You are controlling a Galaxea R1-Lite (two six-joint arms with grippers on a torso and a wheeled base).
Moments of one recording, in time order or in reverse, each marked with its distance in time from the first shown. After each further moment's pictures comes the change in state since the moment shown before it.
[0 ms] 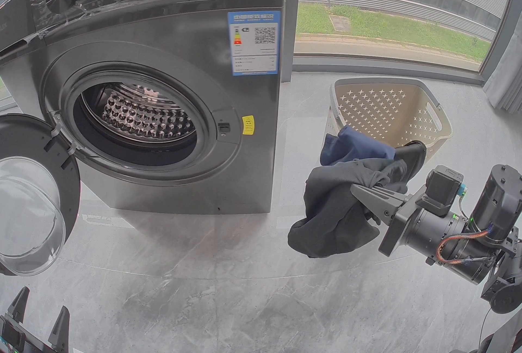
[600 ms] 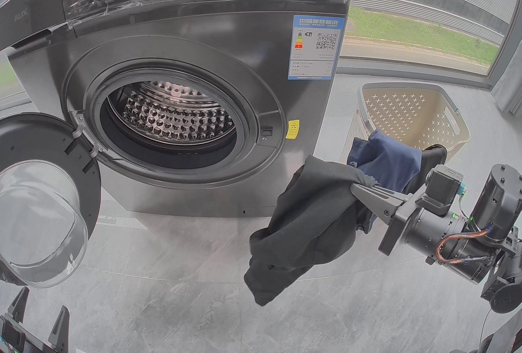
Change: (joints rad) left arm 0.000 0.000 0.000 0.000 0.000 0.000; right arm -0.001 0.001 -0.001 0.000 0.000 0.001
